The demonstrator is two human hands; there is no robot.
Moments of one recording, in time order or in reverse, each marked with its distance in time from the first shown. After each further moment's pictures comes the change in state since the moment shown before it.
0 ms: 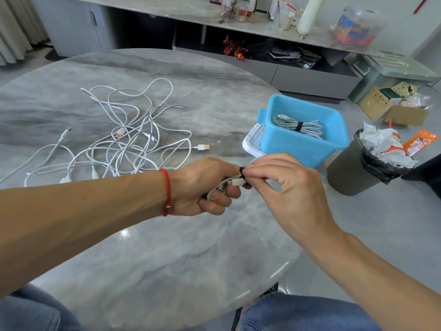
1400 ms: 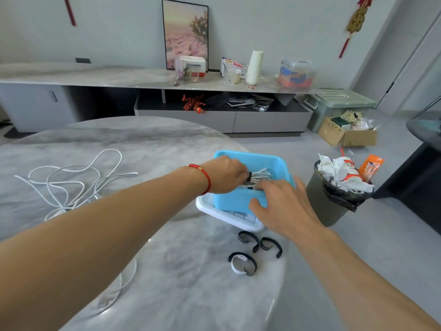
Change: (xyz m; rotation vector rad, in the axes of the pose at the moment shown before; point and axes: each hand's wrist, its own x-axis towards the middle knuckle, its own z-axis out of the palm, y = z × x) left_hand 0.150 0.139 0.054 1.626 0.332 0.534; right_hand 0.055 0.136 -0.059 -0.620 -0.322 0.397
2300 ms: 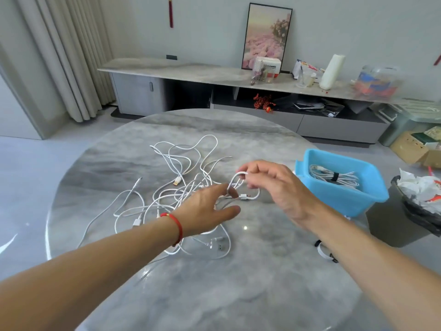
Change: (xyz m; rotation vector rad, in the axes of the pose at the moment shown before) left_hand -0.265 -0.115 0.041 -0.450 0.299 -0.278; right_hand -0.021 -0.214 -0.034 1.171 -0.305 -0.319
